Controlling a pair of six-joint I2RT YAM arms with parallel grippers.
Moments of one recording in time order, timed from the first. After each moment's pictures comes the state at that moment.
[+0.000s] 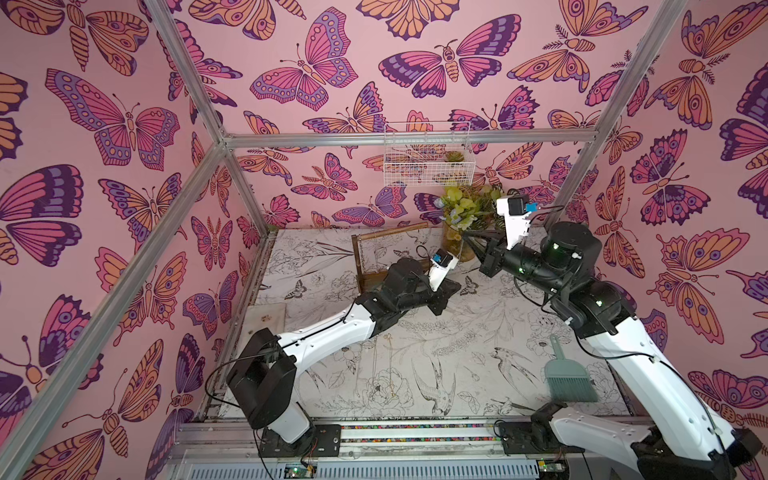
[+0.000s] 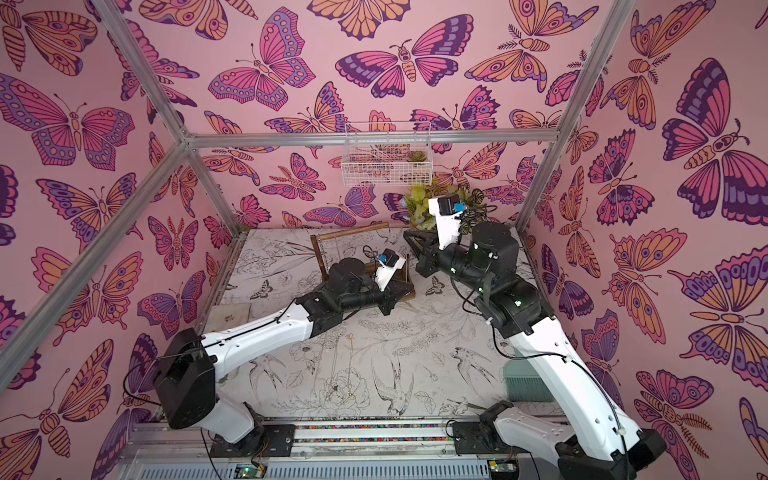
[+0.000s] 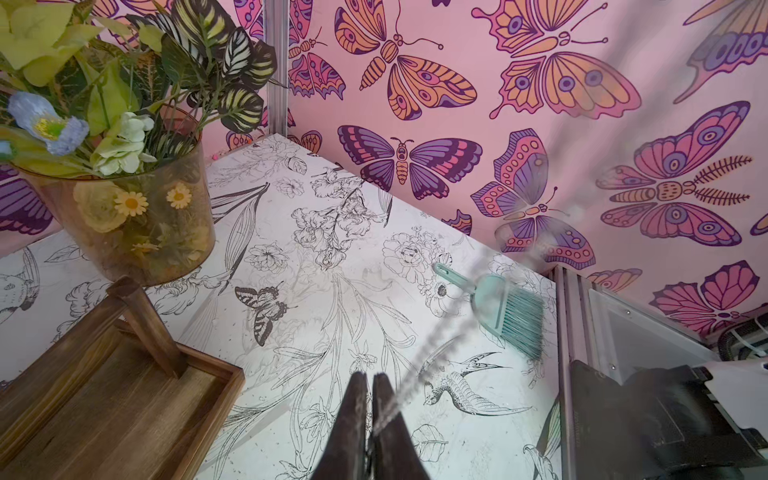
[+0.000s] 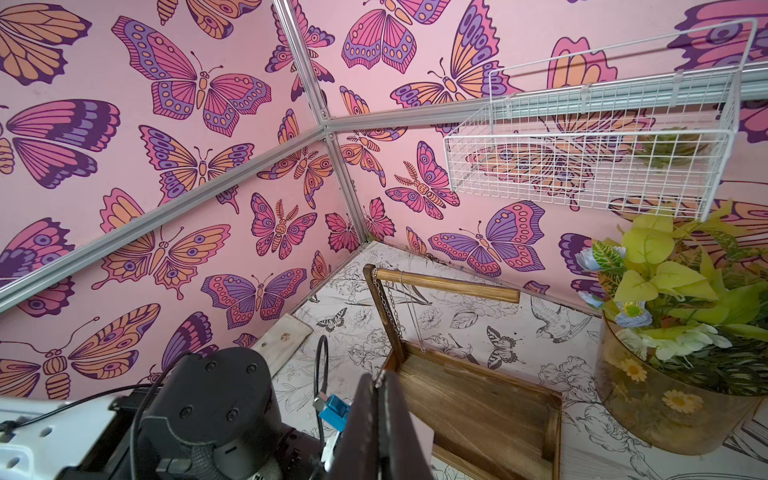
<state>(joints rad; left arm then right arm) -0.83 1.58 1.16 0.12 0.32 -0.12 0.51 1.11 1.38 -0.36 -0.29 0.26</state>
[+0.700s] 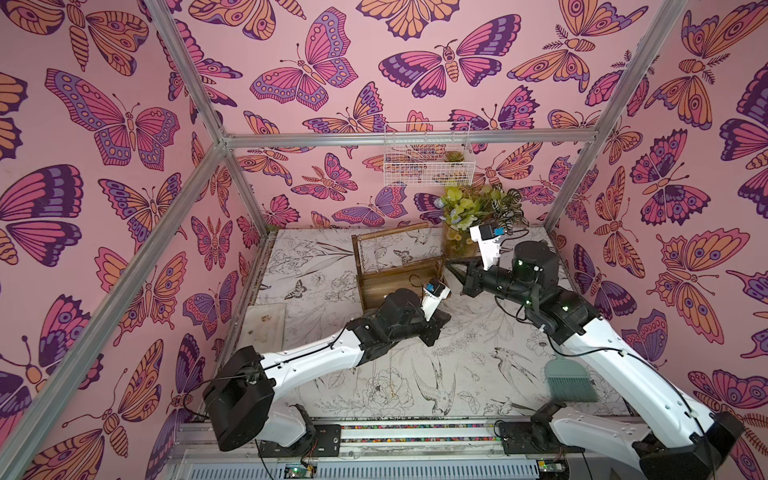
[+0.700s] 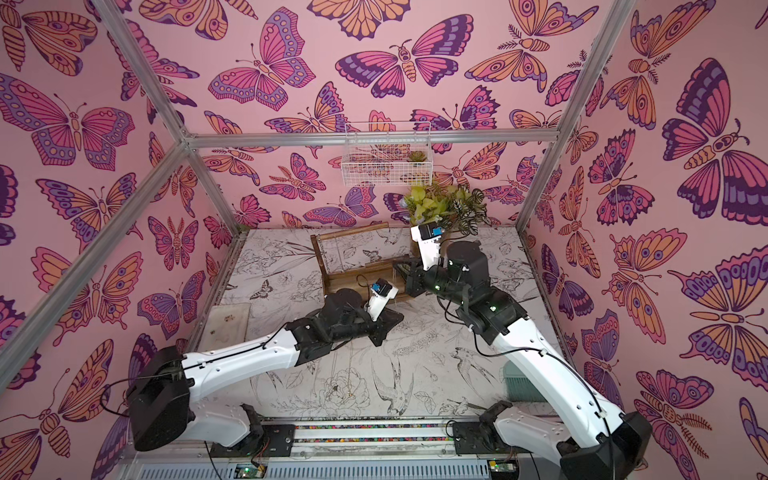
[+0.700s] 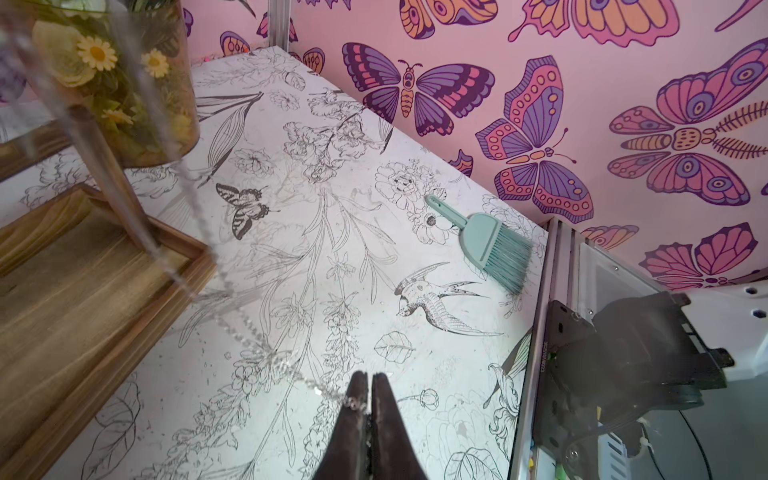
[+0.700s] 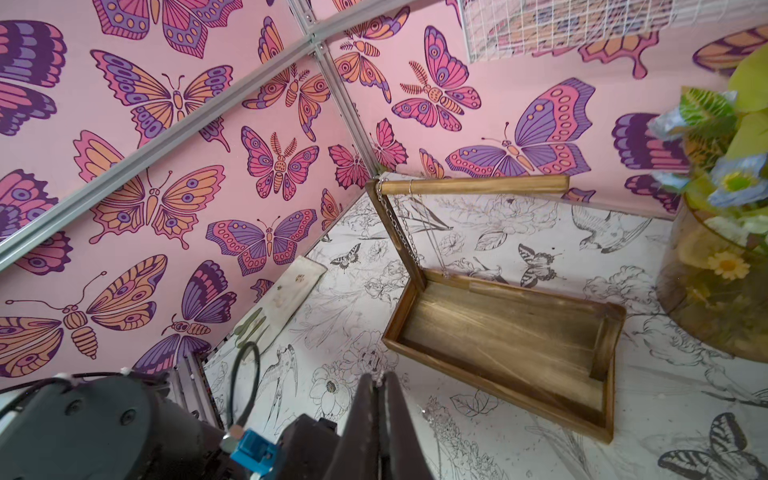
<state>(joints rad) -0.95 1.41 0.90 0.07 0.18 -0.24 0.57 1.11 1.13 -0.29 -0.32 0.35</state>
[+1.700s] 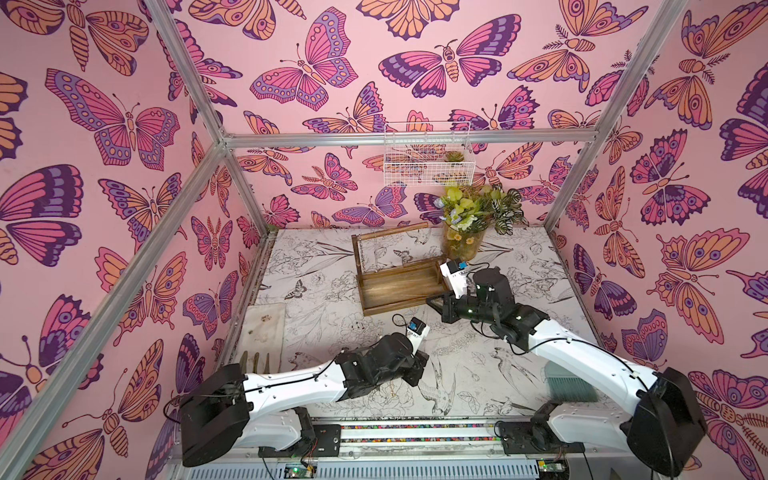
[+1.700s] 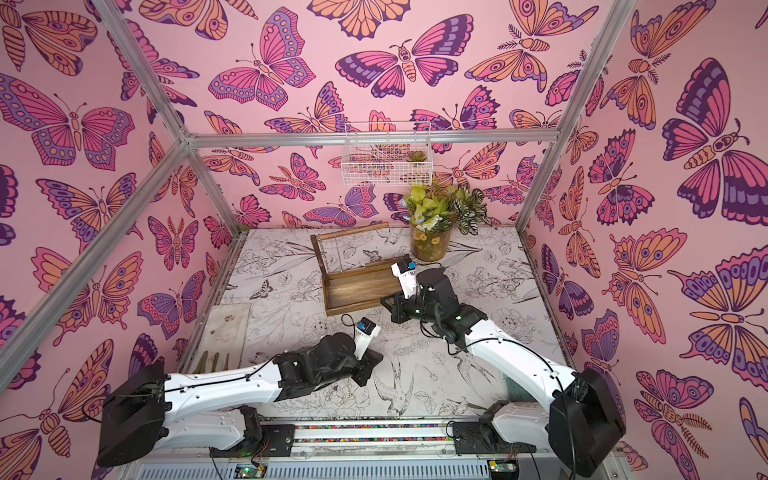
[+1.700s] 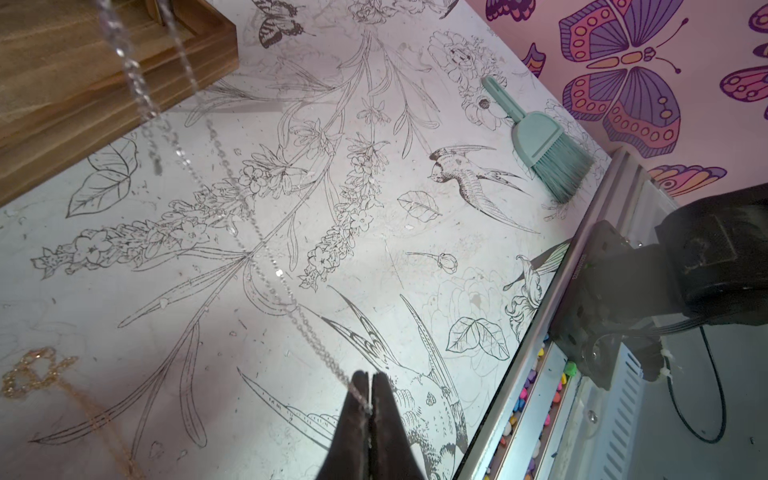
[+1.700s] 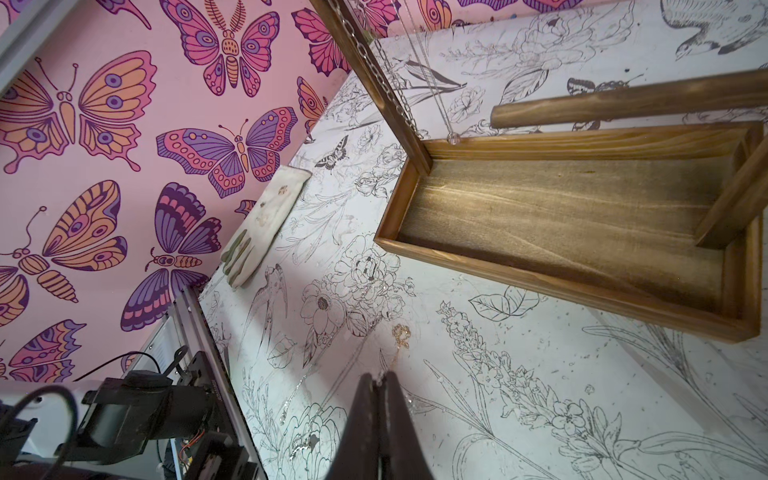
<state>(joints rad) -1.11 1.25 0.60 0.01 -0.03 -0.47 0.63 1.26 0.84 -0.09 -0.36 0.44</state>
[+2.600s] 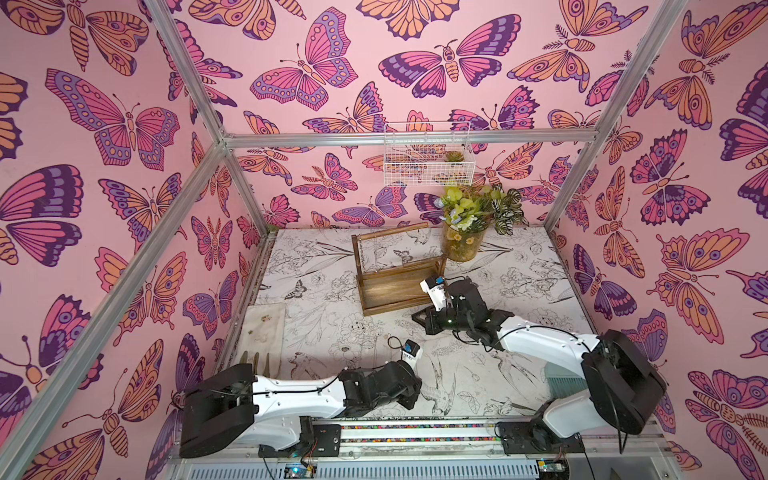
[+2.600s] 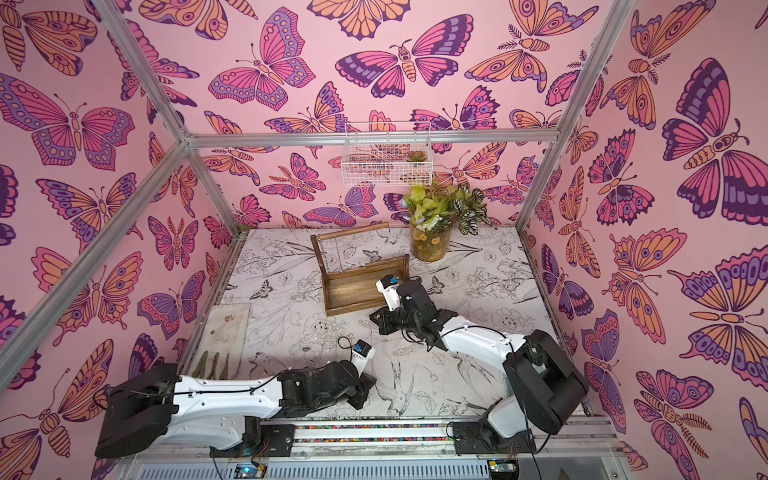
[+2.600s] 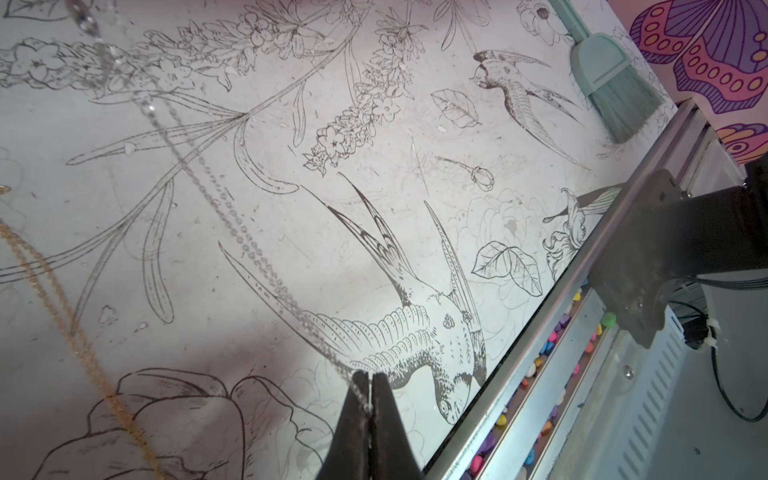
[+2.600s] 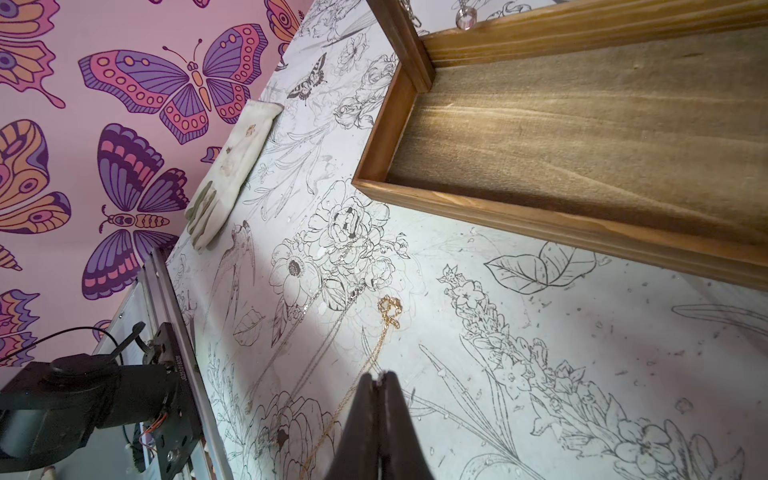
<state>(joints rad) -1.26 1.26 0.48 0.01 -0.15 -0.67 0.70 1.50 0.79 0.08 -0.36 0.45</state>
